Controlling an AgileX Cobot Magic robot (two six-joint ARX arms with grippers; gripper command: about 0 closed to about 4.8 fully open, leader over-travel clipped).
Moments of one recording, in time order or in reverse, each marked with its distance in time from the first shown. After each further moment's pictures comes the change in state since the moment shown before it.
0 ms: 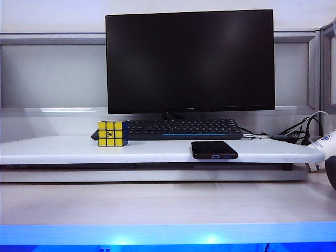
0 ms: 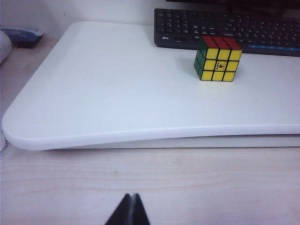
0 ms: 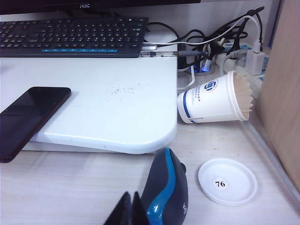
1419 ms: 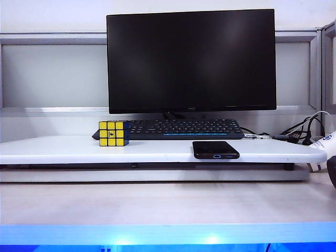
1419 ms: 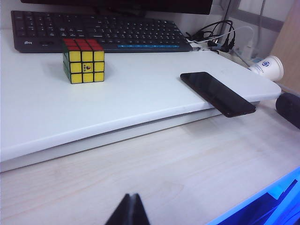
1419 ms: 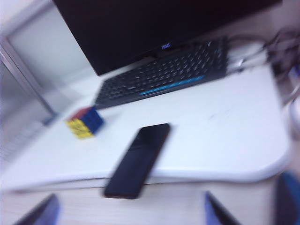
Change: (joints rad) left arm 0.000 0.000 0.002 0.031 0.471 0.000; right arm 0.001 0.001 0.000 0.166 -0.272 0.439
